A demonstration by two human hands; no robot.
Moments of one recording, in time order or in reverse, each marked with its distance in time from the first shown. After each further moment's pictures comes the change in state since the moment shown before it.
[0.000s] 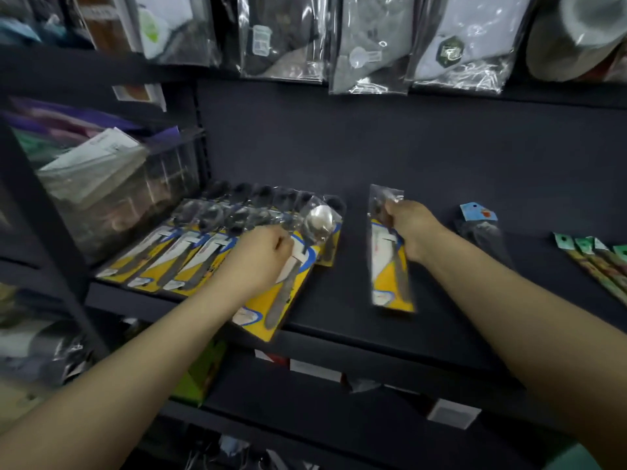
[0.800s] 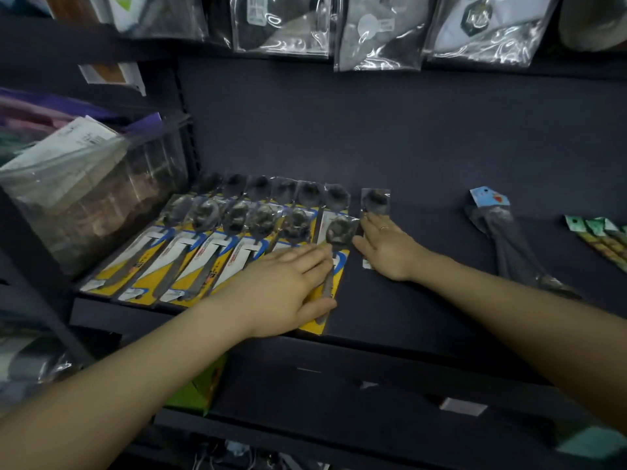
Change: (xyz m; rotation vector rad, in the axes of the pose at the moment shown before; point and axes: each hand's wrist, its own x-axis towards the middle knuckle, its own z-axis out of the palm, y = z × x) left_hand -0.001 -0.036 0.011 0.656 -0.387 0.611; right_hand 0.009 0.052 0.012 -1.347 -0.320 -0.321
